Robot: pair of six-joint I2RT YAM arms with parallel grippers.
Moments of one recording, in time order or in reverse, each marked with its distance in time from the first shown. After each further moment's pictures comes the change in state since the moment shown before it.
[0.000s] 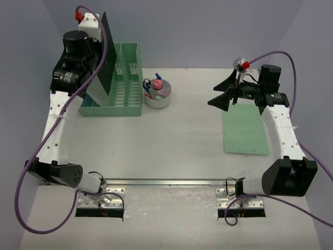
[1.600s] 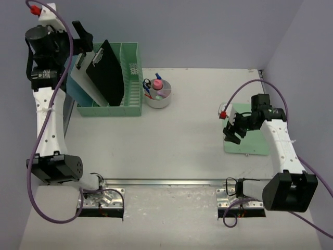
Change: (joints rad) left arm 0.346 0.071 -0.059 0.251 0.455 -0.232; right arm 0.000 -0.115 -0.197 -0.618 0.587 -0.882
